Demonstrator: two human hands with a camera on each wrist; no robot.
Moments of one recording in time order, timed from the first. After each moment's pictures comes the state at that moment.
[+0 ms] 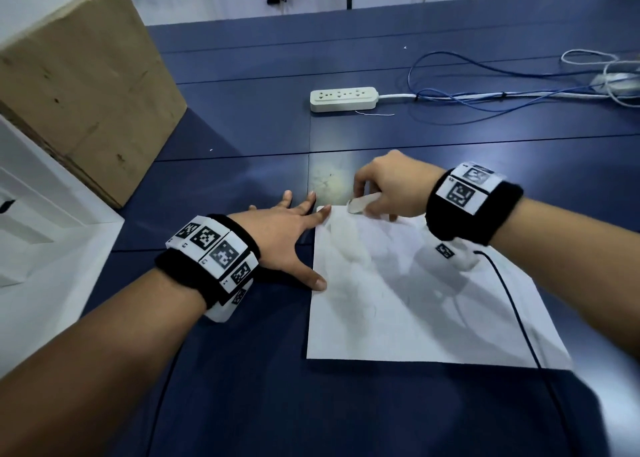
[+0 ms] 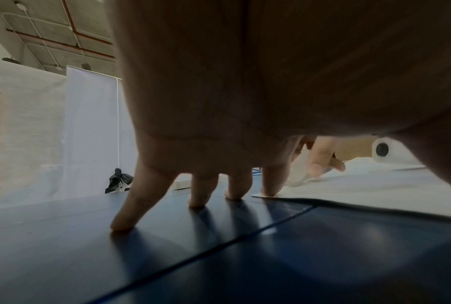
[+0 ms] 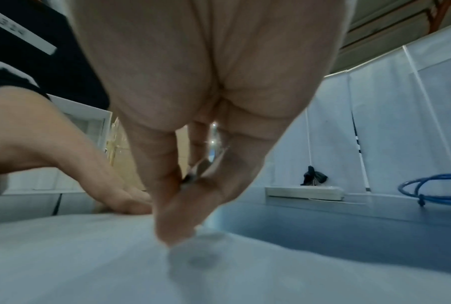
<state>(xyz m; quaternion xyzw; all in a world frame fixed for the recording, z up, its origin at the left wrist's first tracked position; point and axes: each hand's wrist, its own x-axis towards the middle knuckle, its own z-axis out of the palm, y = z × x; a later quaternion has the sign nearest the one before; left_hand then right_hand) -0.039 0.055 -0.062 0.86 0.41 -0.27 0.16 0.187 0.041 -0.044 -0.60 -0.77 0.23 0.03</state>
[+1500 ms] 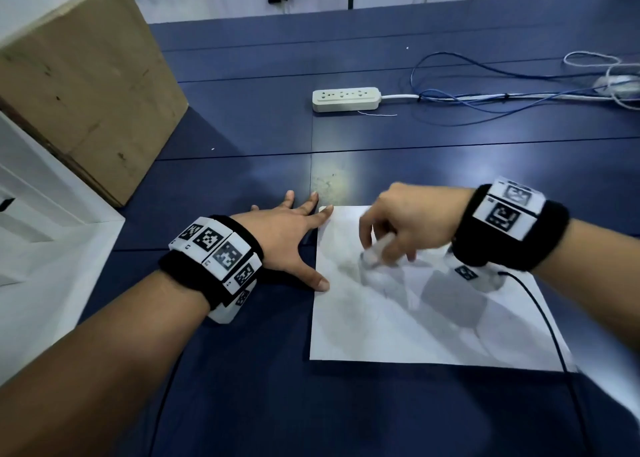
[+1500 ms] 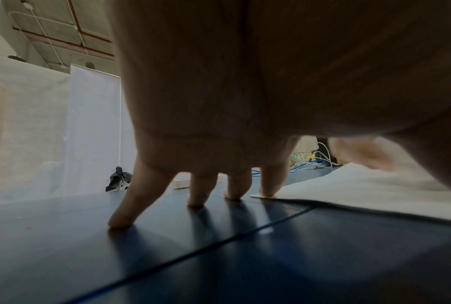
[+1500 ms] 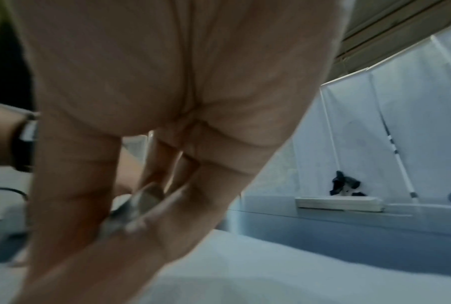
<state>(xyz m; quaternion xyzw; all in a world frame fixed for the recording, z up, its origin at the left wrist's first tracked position) -0.039 0.054 -0.061 0.86 0.41 -0.26 0.16 0.184 0.006 -0.036 -0.51 -0.80 0.32 -0.06</state>
